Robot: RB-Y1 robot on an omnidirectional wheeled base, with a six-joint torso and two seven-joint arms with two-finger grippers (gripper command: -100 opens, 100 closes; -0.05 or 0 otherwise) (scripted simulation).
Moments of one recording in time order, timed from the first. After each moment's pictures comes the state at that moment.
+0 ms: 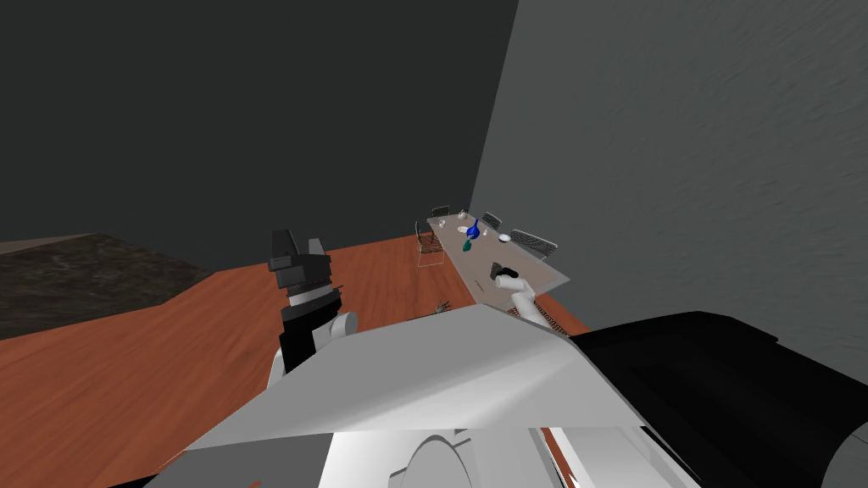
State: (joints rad) left arm 0.47 -0.04 0.07 -2.39 -0.07 -0.40 -0.09; right arm 0.06 -0.39 -0.33 -1.24 -0.28 0.46 -0.13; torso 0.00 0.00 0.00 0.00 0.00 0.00
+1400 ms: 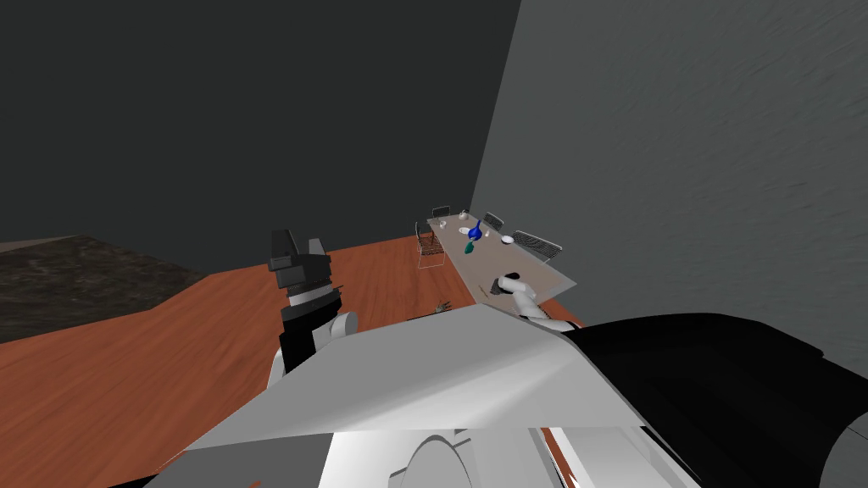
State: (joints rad) left arm 0.47 -0.04 0.07 -2.39 -0.07 -0.40 -0.09; right arm -0.05 -0.44 -0.37 -0.90 -0.42 0.73 -0.26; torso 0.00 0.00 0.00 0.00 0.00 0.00
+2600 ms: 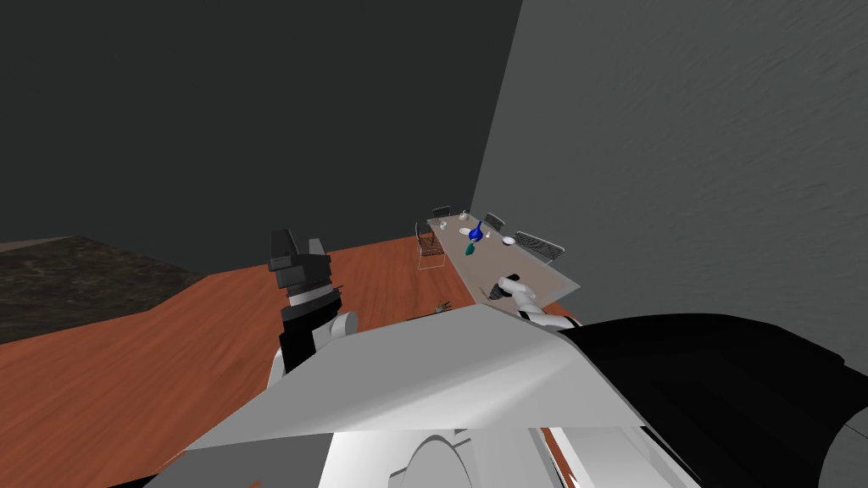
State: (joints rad) left arm 0.47 -0.04 0.07 -2.39 -0.07 -0.40 -0.09; right arm -0.09 -0.46 -0.38 -0.78 -0.47 0.81 -0.30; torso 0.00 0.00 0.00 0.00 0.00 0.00
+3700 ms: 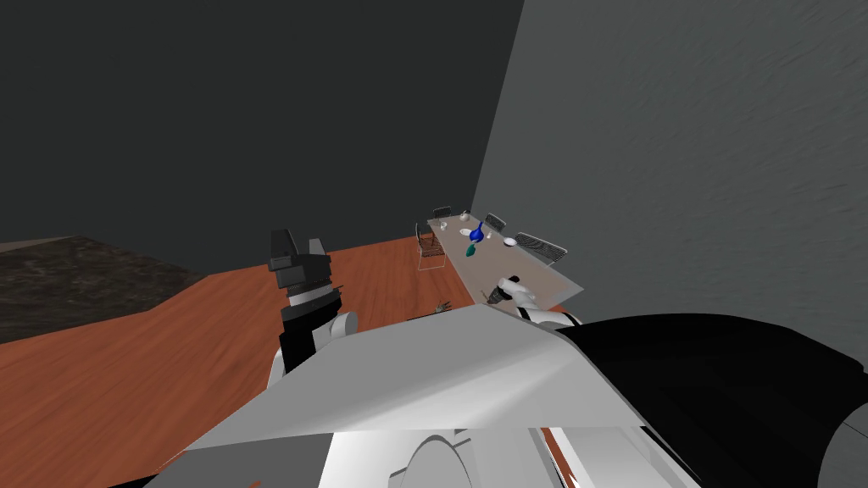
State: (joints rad) left arm 0.47 -0.04 0.07 -2.39 -0.07 -0.40 -0.09; right arm -0.12 -0.47 -0.39 -0.68 -0.51 0.89 -0.35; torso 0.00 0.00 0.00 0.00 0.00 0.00
